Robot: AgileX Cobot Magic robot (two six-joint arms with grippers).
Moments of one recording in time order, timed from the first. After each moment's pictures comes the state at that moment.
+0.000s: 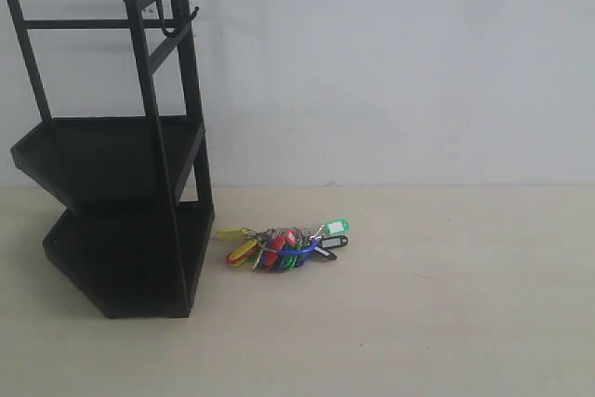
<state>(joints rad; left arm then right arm) -0.02 0.00 0.00 0.46 0.28 -0.41 0.14 0.01 0.00 0.00 0.33 -0.50</state>
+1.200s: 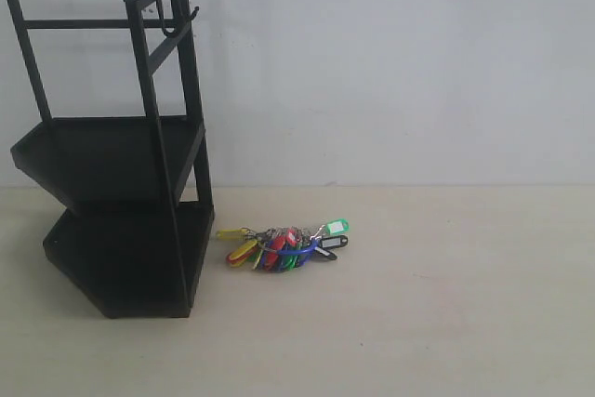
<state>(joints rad) -0.02 0.00 0.00 0.46 0.28 -0.41 0.14 0.53 -0.80 0.43 1.03 0.00</state>
